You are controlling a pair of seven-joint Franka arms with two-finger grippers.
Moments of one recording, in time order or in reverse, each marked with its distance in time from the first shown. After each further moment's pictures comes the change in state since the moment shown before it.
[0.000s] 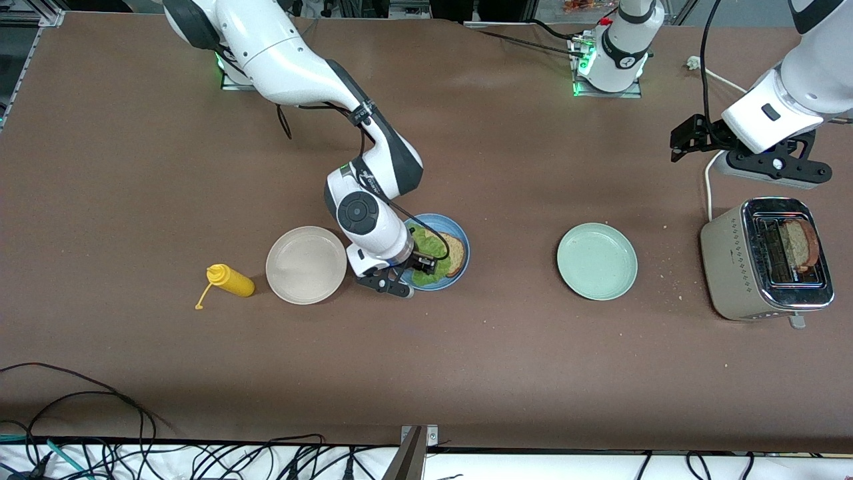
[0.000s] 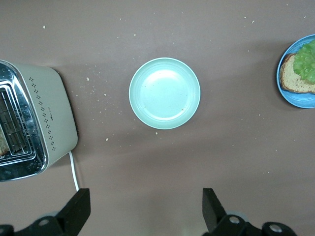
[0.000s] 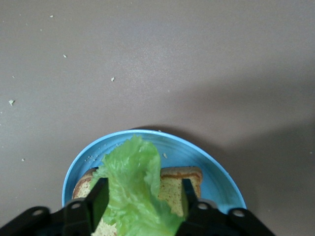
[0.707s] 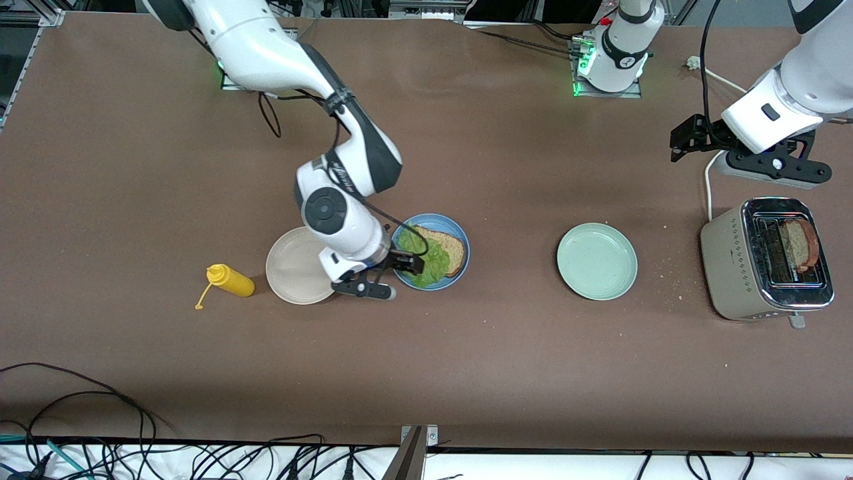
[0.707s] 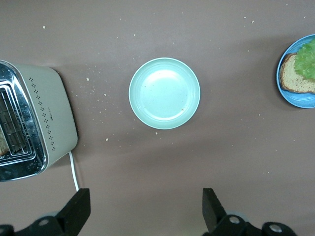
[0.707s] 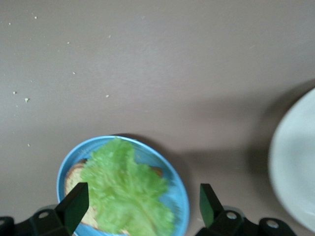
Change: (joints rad) left arm 0.000 0.000 0.000 0.000 0.000 0.000 0.000; right arm -0.060 -0.134 -0.019 -0.066 -0.003 -0.103 -0.200
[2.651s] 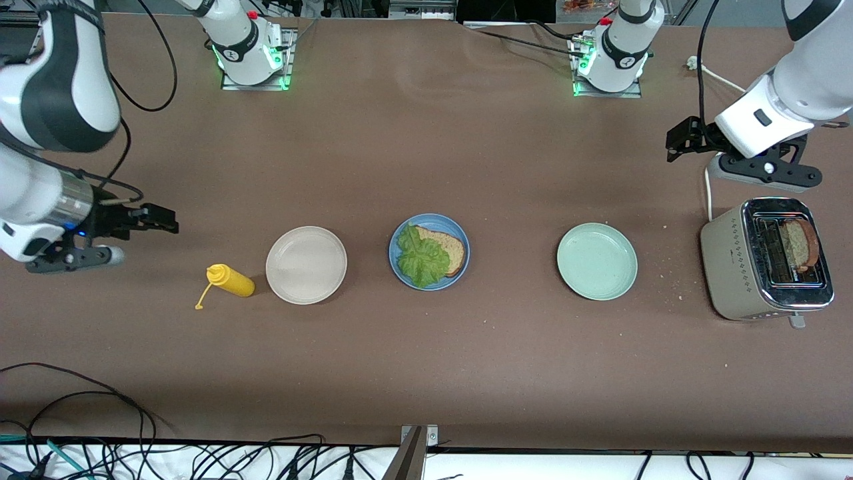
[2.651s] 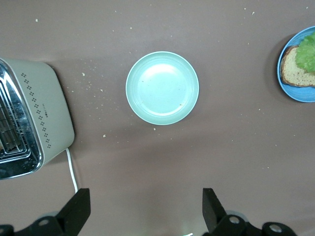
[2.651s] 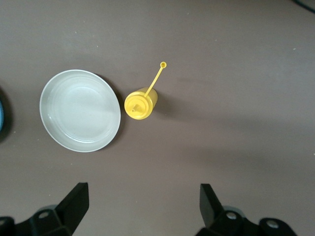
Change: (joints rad) left arm -0.004 0.015 -0.005 0.000 0.000 -0.015 0.000; right arm -0.455 -0.524 -0.080 -0.277 -0.175 -0.431 -0.724
